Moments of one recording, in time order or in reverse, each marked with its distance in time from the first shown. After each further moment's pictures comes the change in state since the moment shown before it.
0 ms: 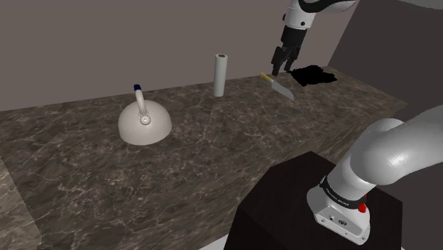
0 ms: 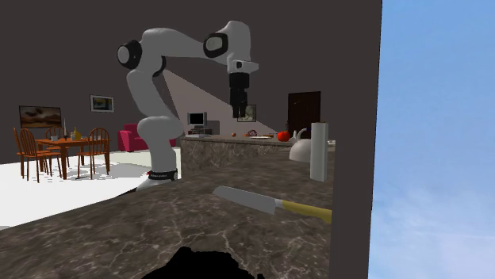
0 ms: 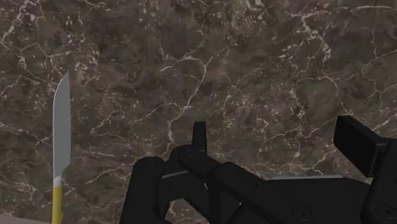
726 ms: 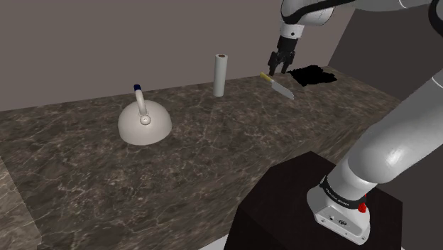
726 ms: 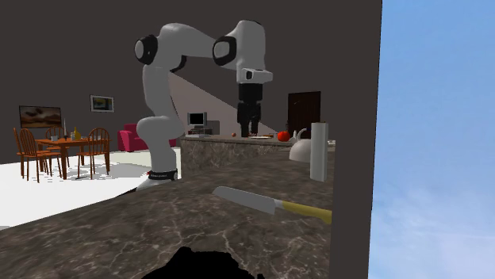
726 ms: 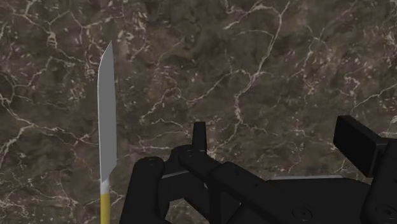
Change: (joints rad) arm -0.062 0.355 -0.160 0.193 0.056 0.118 -0.132
